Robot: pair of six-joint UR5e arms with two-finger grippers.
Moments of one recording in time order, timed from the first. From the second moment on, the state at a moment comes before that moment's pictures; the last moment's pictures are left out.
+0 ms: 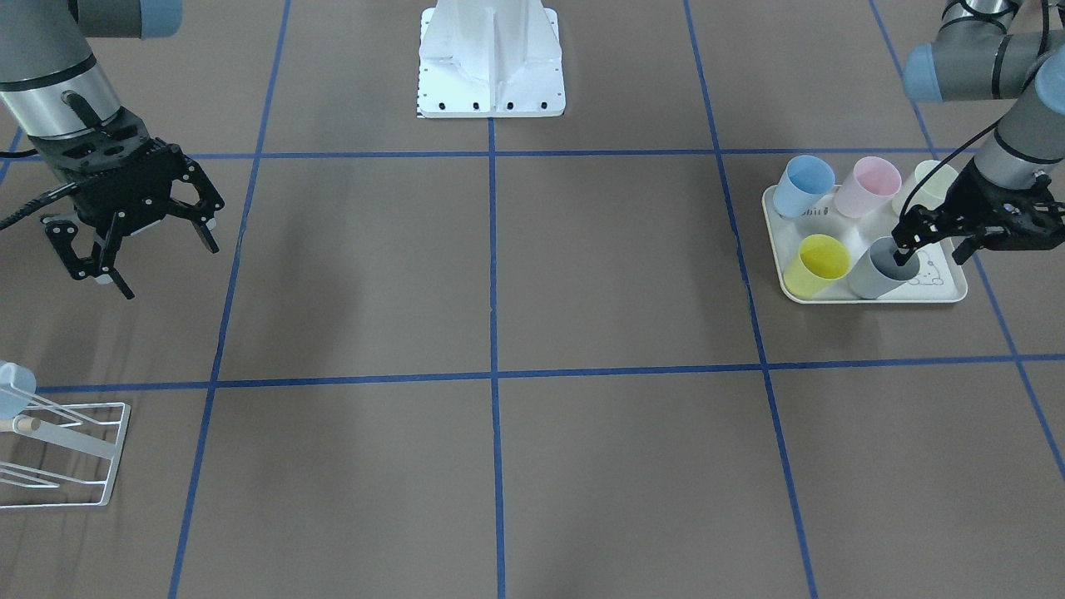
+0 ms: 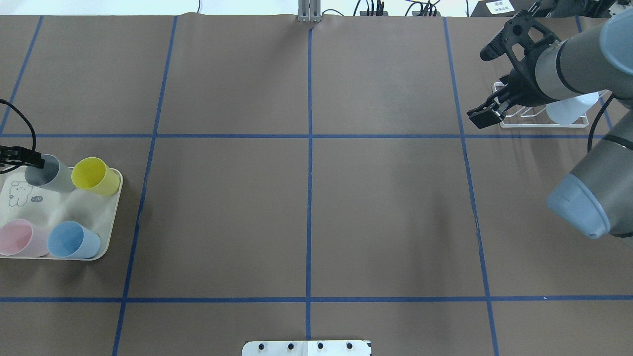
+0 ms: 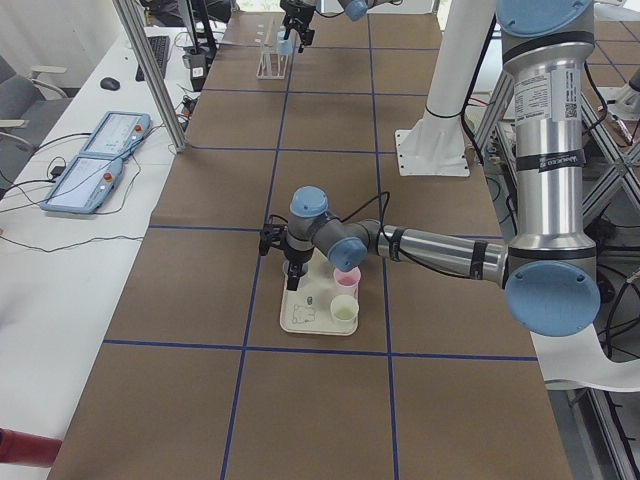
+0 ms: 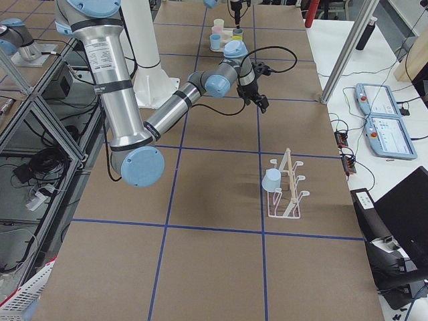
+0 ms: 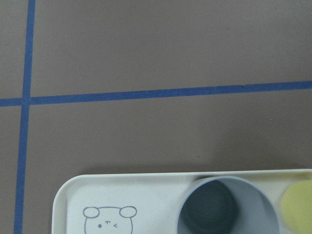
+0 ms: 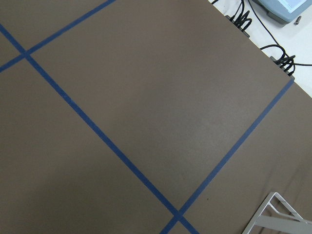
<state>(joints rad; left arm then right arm) -1.03 -1.49 -1.72 -2.12 -2.07 -0.75 0.92 -1.30 2.04 -1.44 1.90 0.17</state>
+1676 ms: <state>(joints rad) -1.14 -1.50 -1.73 -2.10 -2.18 -0.70 0.90 -1.30 2.03 -1.43 1.90 0.17</state>
